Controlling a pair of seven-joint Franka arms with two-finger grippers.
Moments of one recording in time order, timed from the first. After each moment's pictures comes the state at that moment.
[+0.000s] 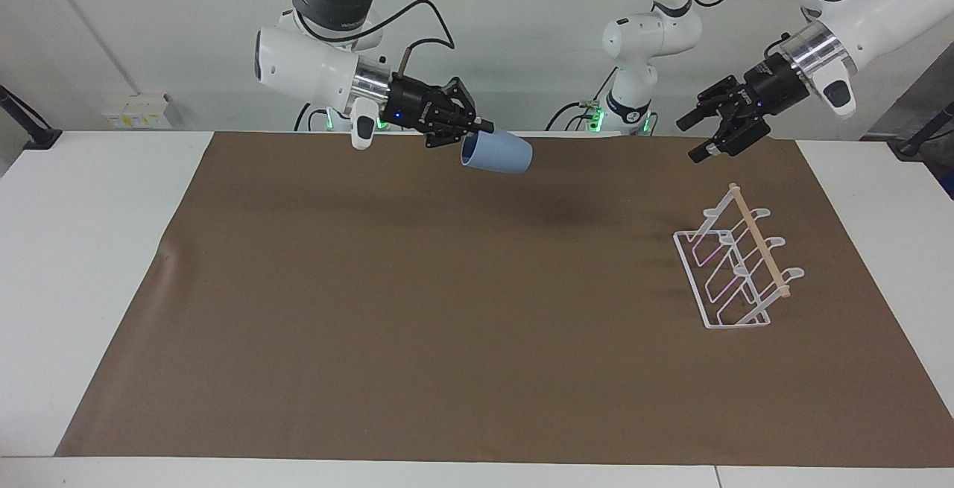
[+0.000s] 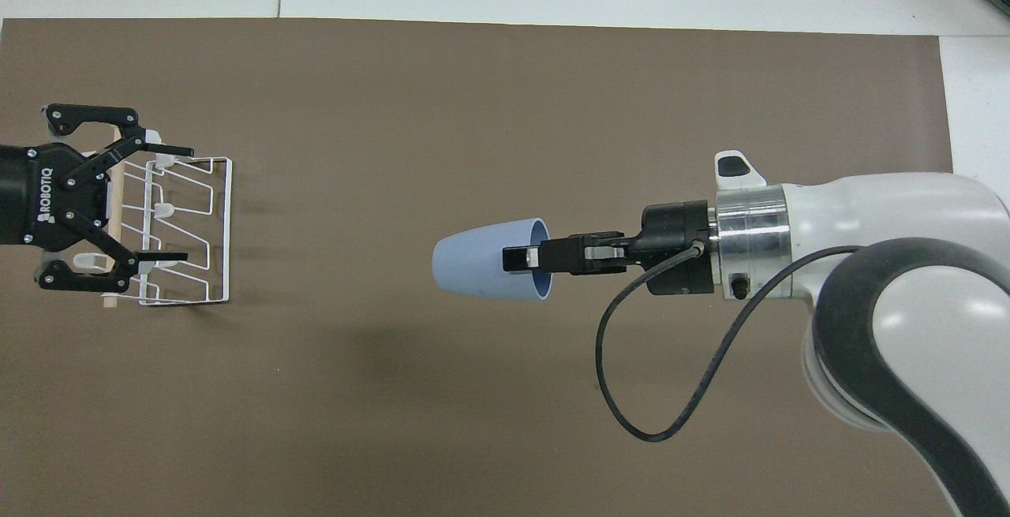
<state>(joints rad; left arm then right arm) 0.14 -0.14 -0.12 -1.81 -0.80 1.70 -1.26 0.08 -0.09 0.24 -1.99 1.30 1.95 -0.31</state>
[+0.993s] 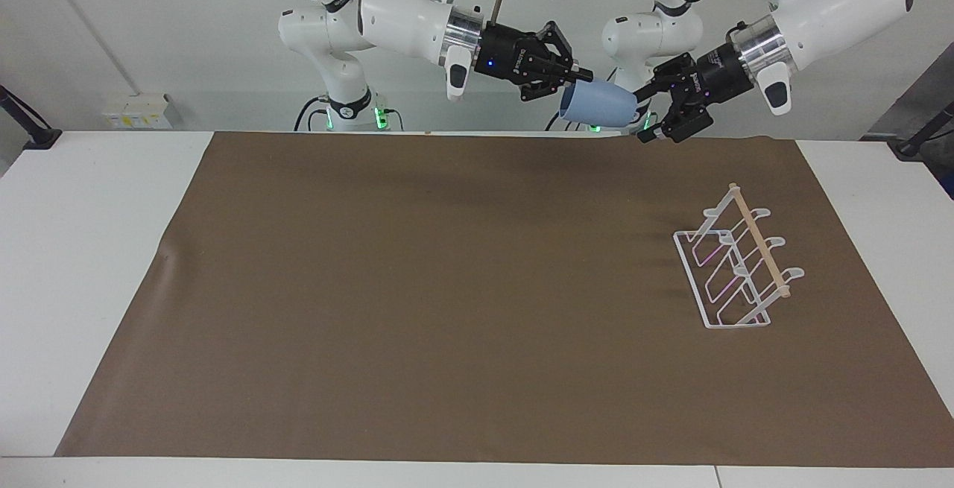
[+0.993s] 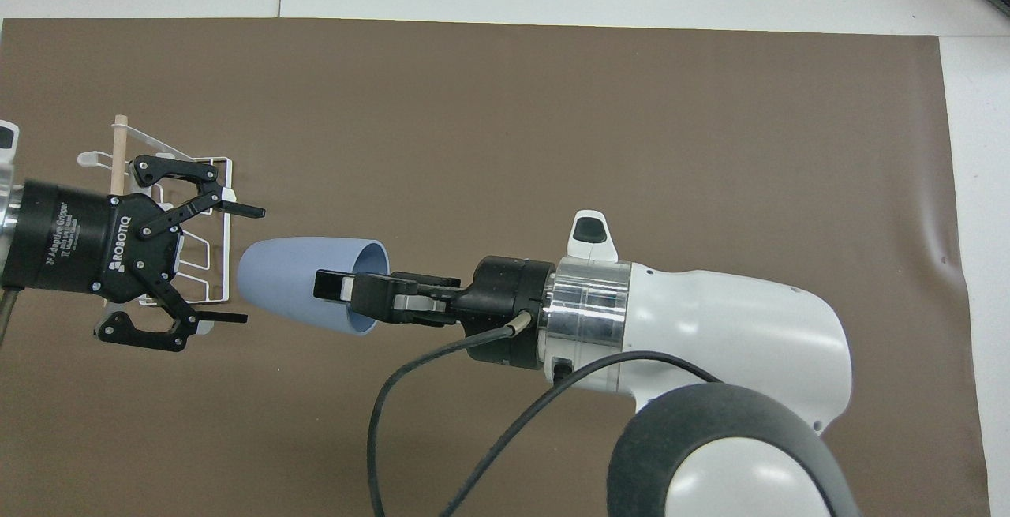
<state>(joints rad) 0.07 -0.17 -0.13 -1.84 -0.81 1.56 -1.43 0.09 -0.09 0.56 -1.92 1.57 2.38 -0.24</state>
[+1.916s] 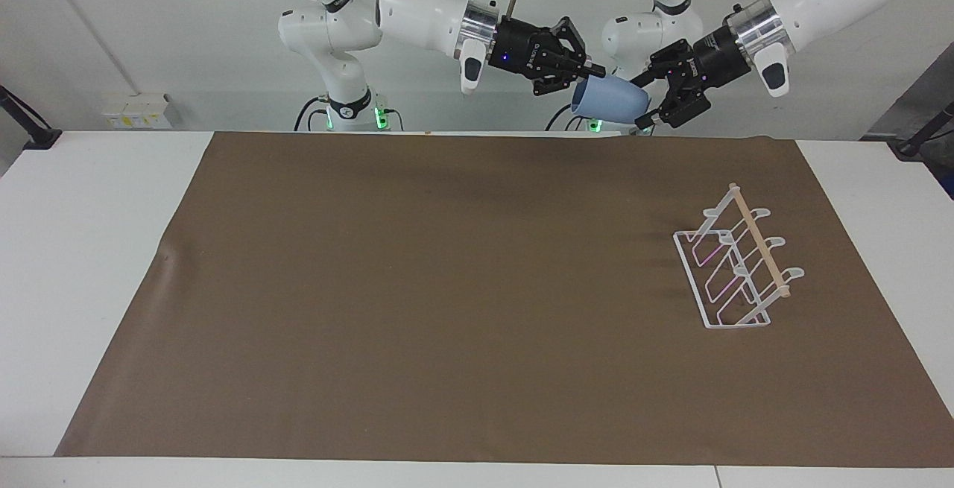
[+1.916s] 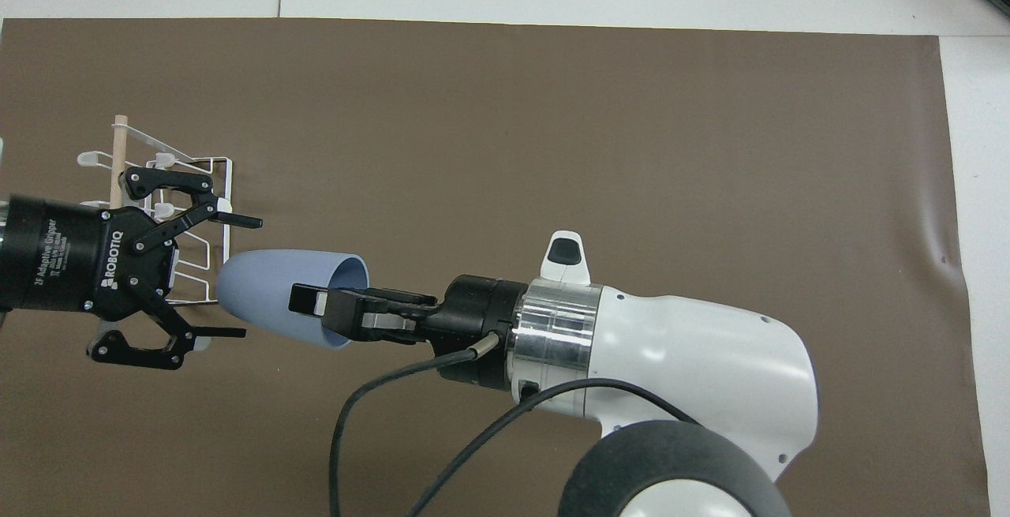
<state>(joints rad) 0.07 -0.22 -0.14 -1.87 -0.81 1.57 -1.46 0.10 -0.09 0.60 -1.91 1.57 2.46 -0.21</state>
